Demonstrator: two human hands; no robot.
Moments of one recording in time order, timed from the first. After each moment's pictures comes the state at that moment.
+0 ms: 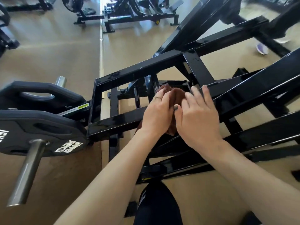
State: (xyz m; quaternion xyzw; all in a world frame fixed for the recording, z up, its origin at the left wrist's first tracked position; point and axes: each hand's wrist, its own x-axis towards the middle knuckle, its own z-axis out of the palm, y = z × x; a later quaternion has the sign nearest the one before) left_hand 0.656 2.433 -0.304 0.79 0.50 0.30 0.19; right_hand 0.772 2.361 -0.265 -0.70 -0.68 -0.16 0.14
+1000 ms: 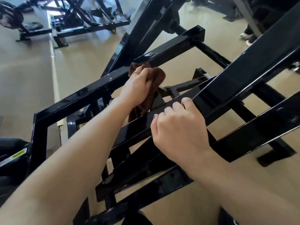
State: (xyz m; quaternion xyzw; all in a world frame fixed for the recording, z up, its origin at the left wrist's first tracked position) left_hand 0.790 2.582 -0.248 0.87 0.40 0.22 0.19; right_hand 0.846 2.374 -0.219 -0.72 -0.64 -0.29 0.06
